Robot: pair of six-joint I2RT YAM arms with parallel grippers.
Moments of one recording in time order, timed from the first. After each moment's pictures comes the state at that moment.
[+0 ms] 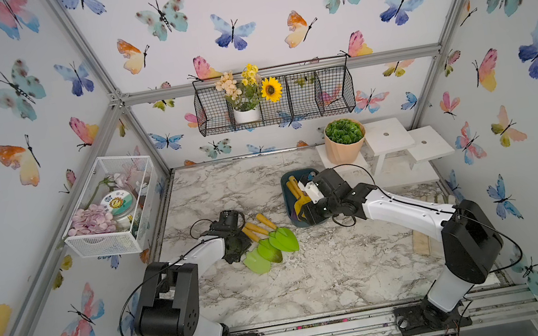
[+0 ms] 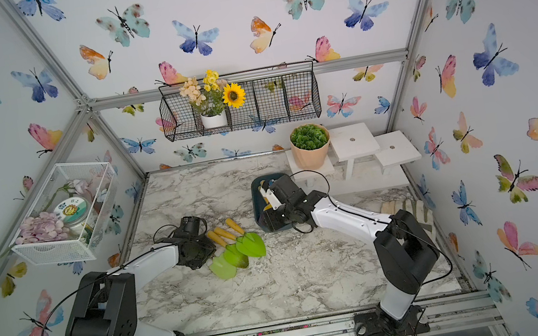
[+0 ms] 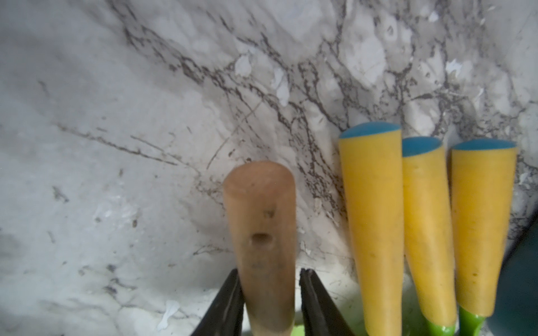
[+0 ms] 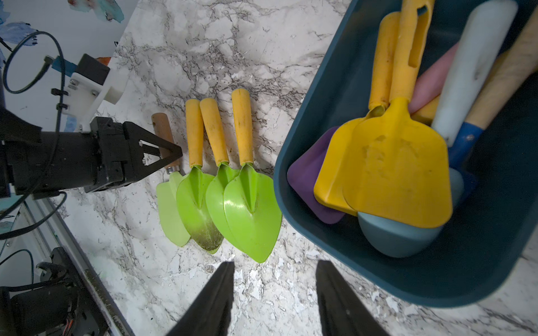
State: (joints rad) left arm -0.25 1.54 0.76 -0.40 0.01 -0.88; right arm 0.73 1.66 1.23 -0.43 -0.21 0.30
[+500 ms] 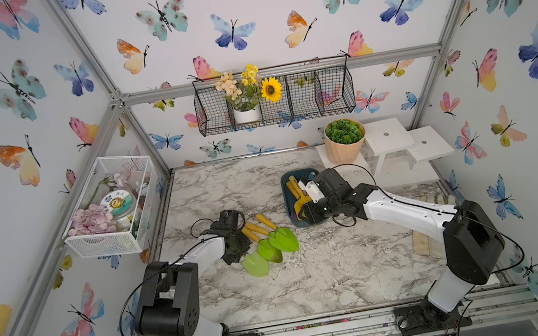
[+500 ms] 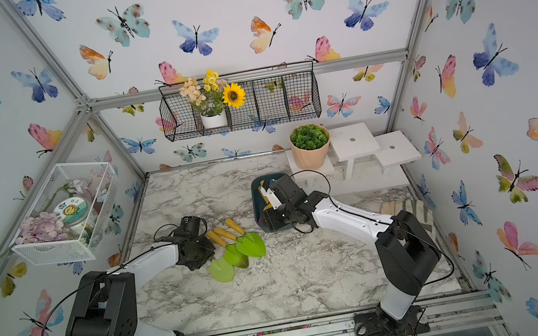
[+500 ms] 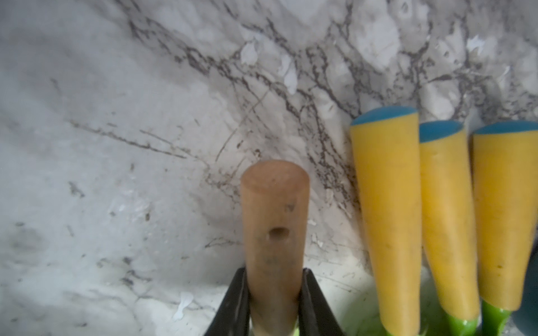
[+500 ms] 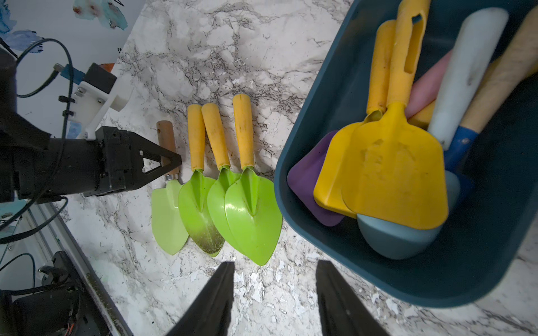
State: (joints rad) left arm -0.25 1.53 0.77 -0.47 0.00 -0.84; right arm 0.73 1.65 1.22 -0.41 -0.20 0.31
